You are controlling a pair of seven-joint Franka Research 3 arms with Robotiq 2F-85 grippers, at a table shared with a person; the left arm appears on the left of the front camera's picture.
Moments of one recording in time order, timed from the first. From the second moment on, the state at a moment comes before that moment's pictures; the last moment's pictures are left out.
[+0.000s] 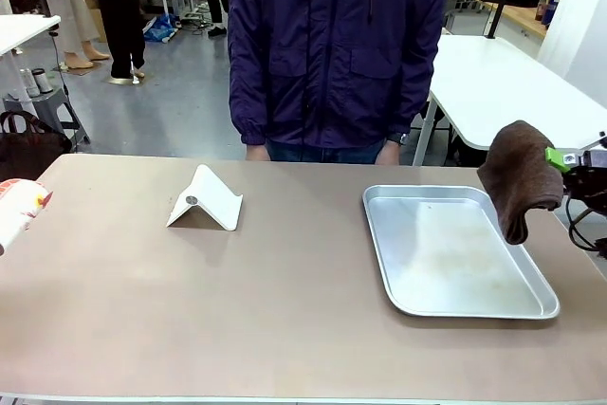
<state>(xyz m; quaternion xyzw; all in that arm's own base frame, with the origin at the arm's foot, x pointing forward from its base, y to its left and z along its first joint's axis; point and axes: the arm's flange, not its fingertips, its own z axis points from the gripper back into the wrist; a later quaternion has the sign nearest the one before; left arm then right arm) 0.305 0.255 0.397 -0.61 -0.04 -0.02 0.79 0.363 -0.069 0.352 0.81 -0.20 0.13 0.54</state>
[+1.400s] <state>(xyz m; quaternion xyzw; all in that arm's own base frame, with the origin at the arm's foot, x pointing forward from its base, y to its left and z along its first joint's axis) 0.305 0.255 0.396 -0.61 -0.04 -0.02 0.79 0.493 -0.050 0.365 0.59 -0.19 0.19 0.76</state>
